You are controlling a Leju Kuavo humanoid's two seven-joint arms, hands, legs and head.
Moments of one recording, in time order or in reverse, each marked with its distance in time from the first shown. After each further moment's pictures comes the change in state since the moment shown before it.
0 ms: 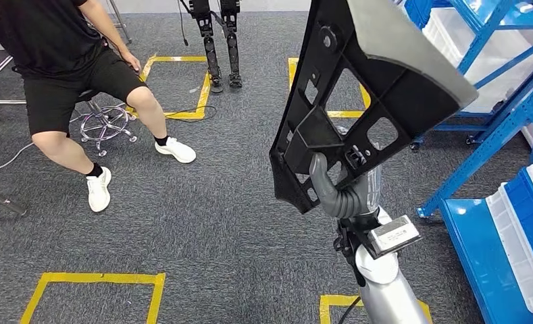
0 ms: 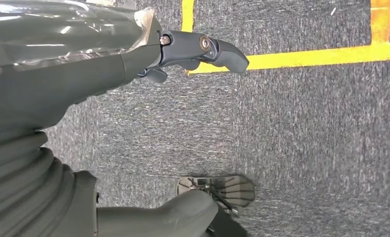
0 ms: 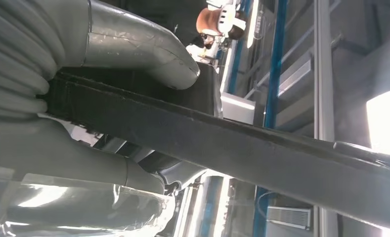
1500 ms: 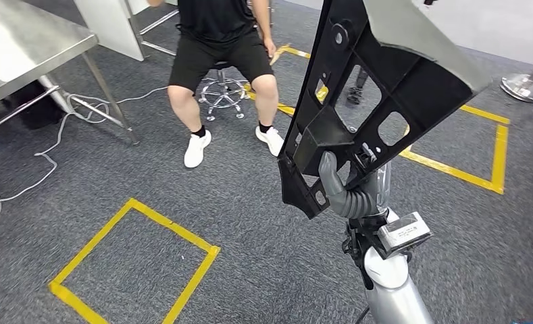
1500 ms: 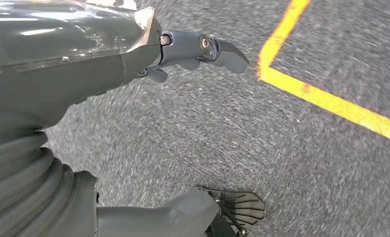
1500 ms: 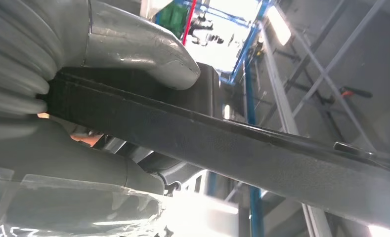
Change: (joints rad) left arm 0.029 -0.003 0.024 0.000 -0.008 0.013 -0.007; right arm 0.029 0.000 -0.041 -0.034 -0.007 0.027 0.048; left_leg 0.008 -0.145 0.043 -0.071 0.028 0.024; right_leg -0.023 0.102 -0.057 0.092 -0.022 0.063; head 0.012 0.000
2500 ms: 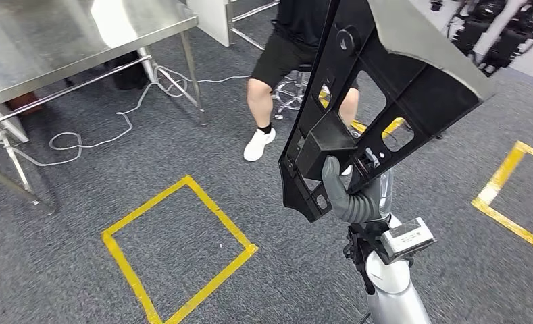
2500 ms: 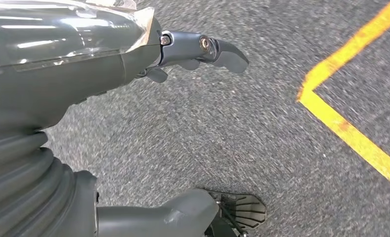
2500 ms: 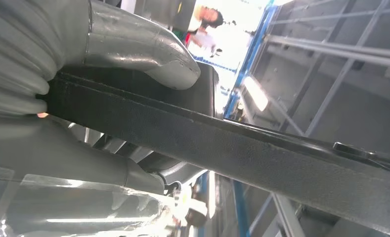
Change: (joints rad) left arm 0.001 -0.002 0.008 0.000 -0.009 0.011 0.012; right arm 0.016 0.013 -0.005 0.001 -0.003 0.009 -0.009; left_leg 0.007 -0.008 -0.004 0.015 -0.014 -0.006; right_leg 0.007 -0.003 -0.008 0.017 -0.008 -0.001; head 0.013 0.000
